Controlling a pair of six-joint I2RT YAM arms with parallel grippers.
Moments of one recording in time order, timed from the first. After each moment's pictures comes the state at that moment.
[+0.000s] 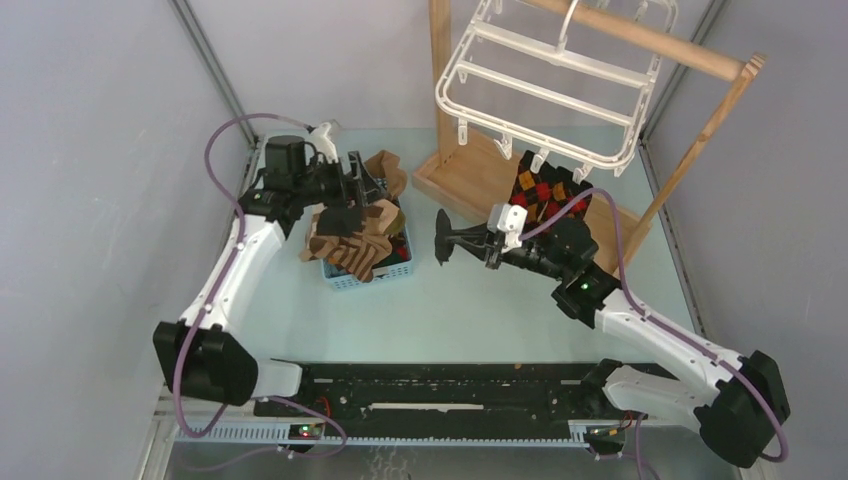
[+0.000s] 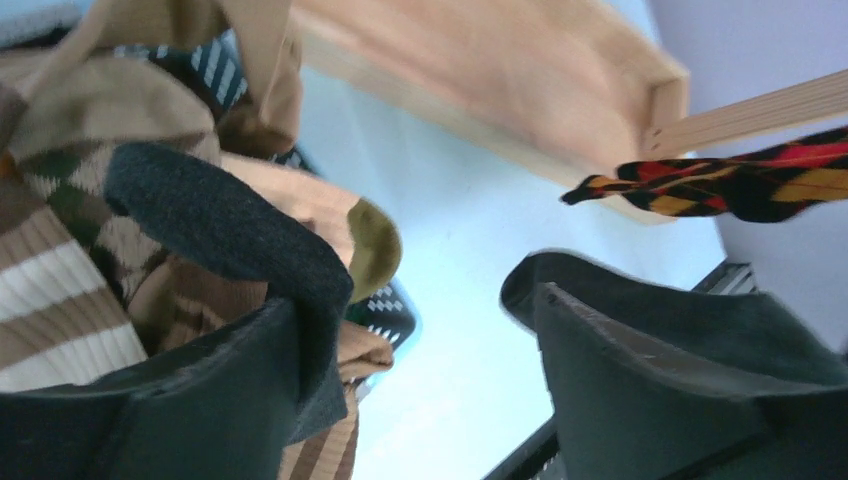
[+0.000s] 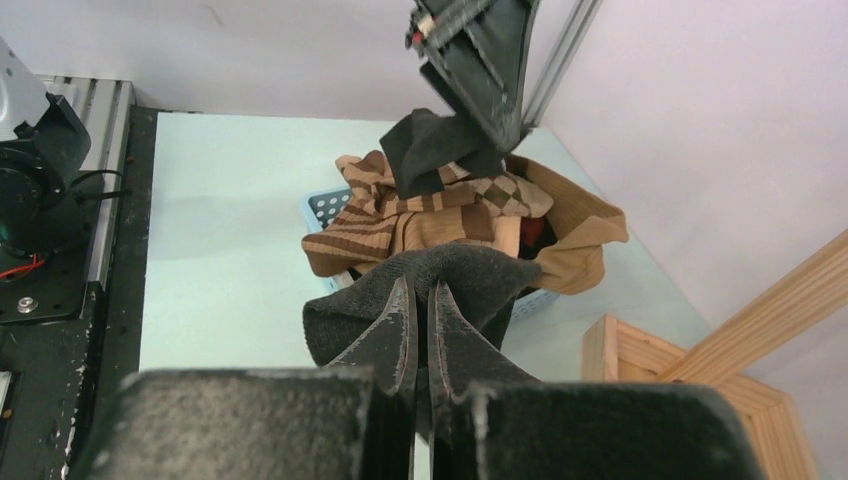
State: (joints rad) left arm -0.15 1.29 1.23 -0.45 0.54 -0.30; right arm 0.69 1.05 0.72 0.43 -0.54 -0.23
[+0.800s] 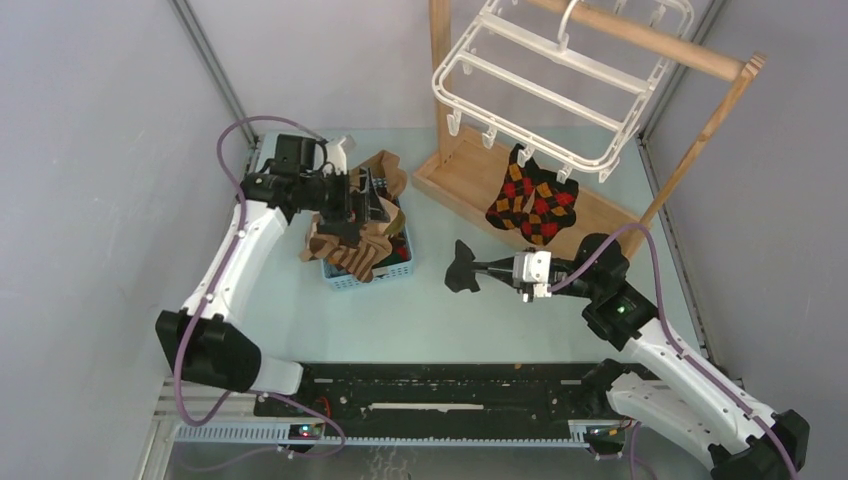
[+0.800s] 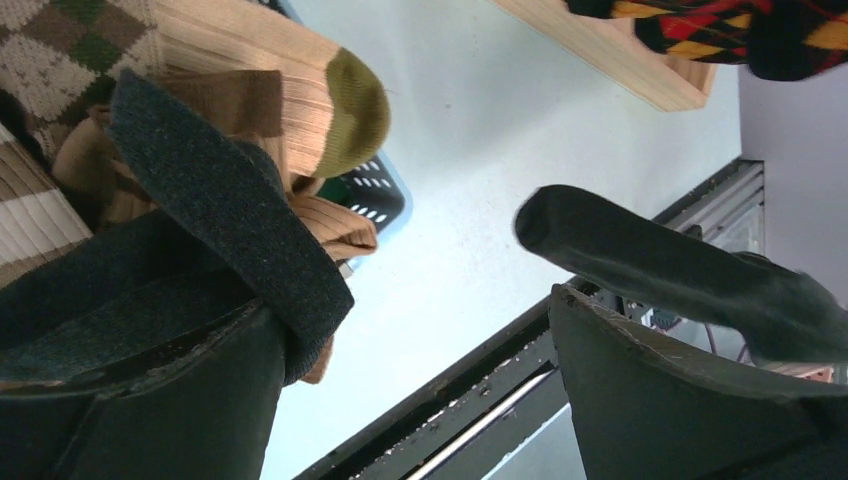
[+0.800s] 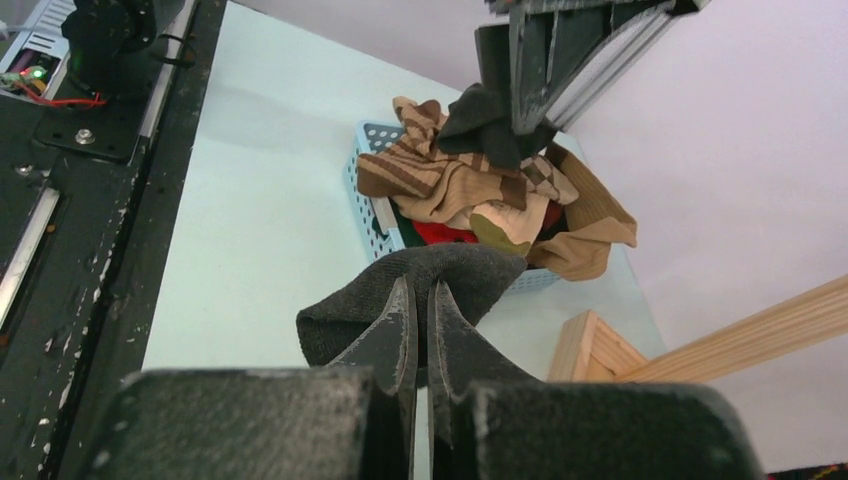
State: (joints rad) left arm -0.19 1.42 1.40 -0.88 0.51 -0.21; right arm 0.62 0.77 0.65 0.10 -0.77 -0.54
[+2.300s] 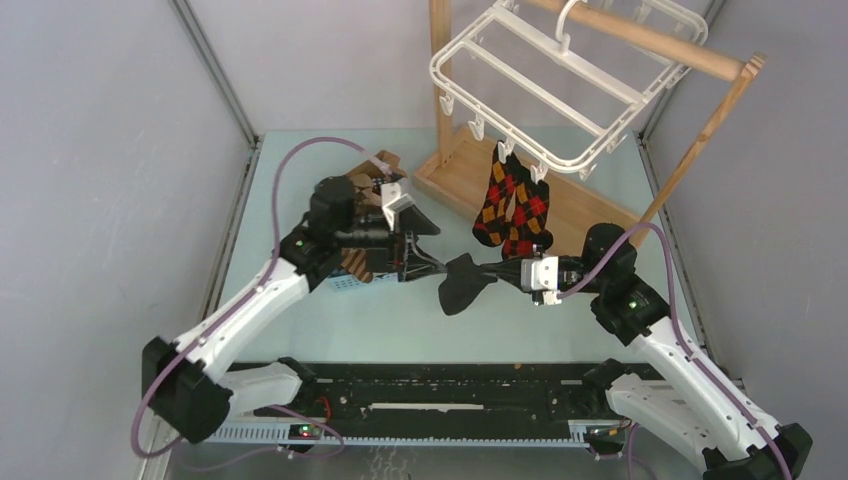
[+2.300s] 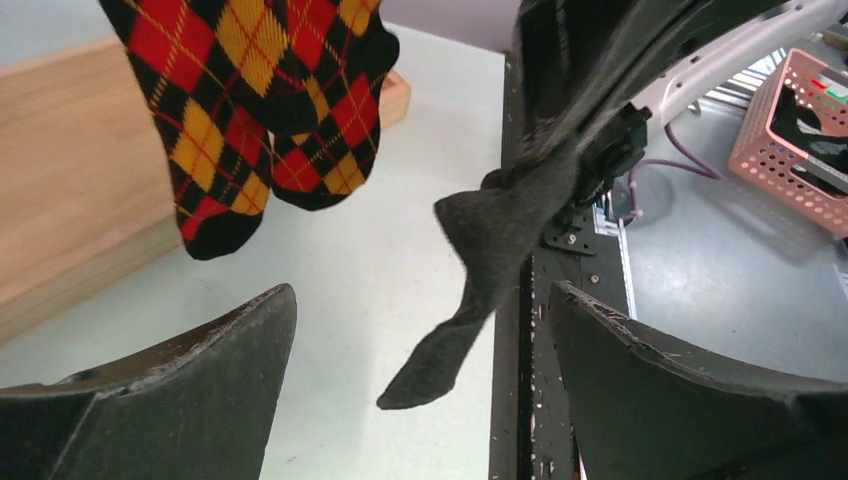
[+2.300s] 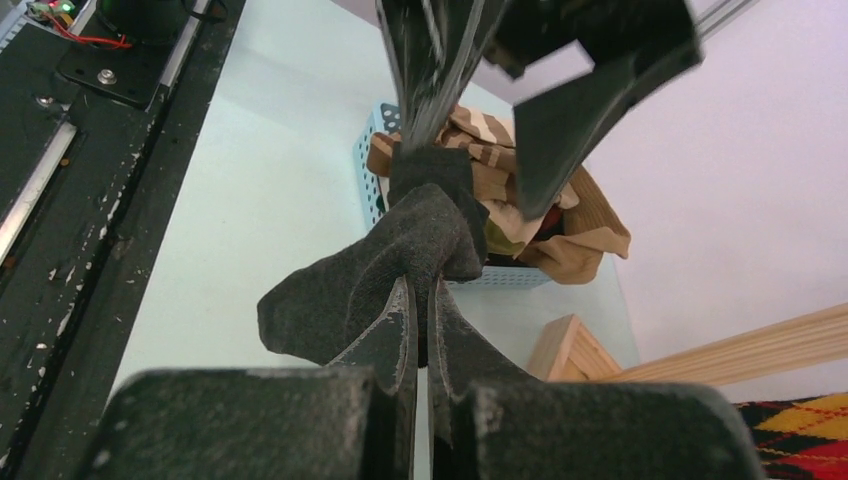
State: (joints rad) left arm -0.54 1.12 0.98 -0.09 0.91 -0.01; right arm 0.53 0.77 0.73 -0.12 -0.93 -0.74
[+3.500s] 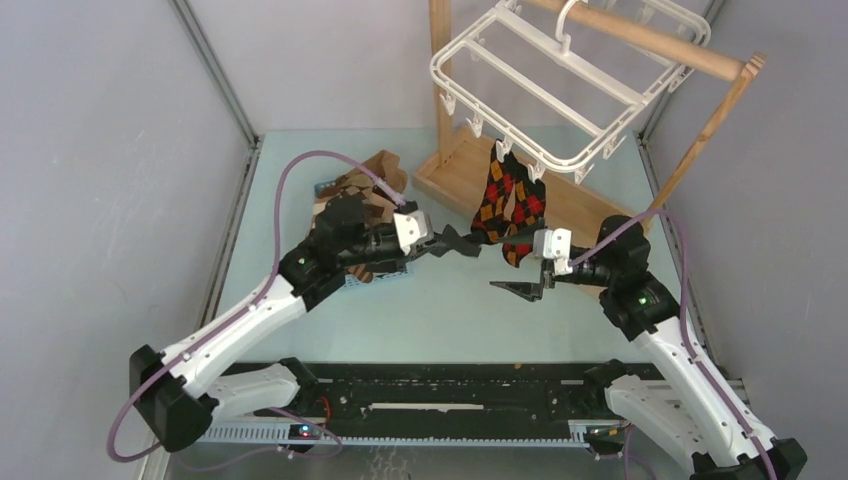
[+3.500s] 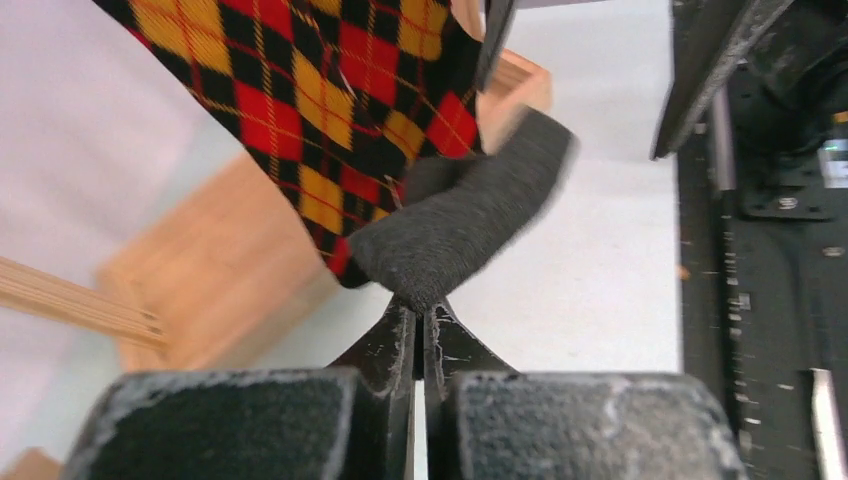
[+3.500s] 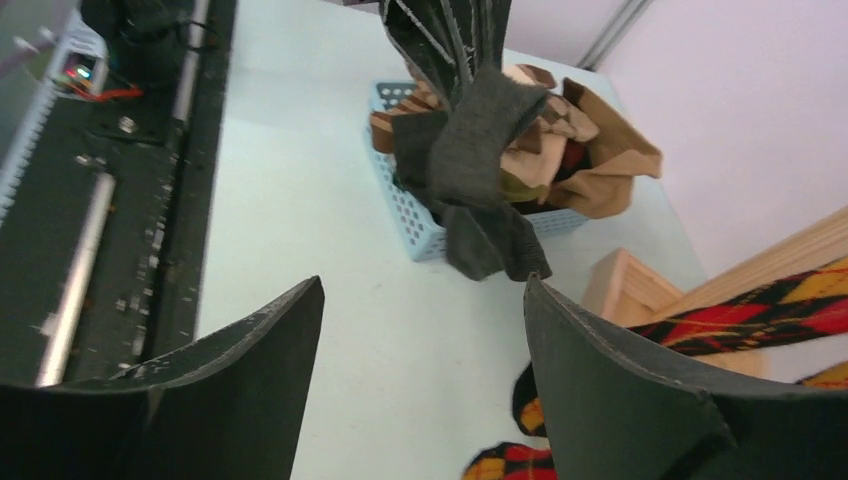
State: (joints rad) left arm -0.70 1.12 0.97 -0.11 0.59 0.32; right arm 0.40 0.77 0.78 -0.19 -0.96 -0.58
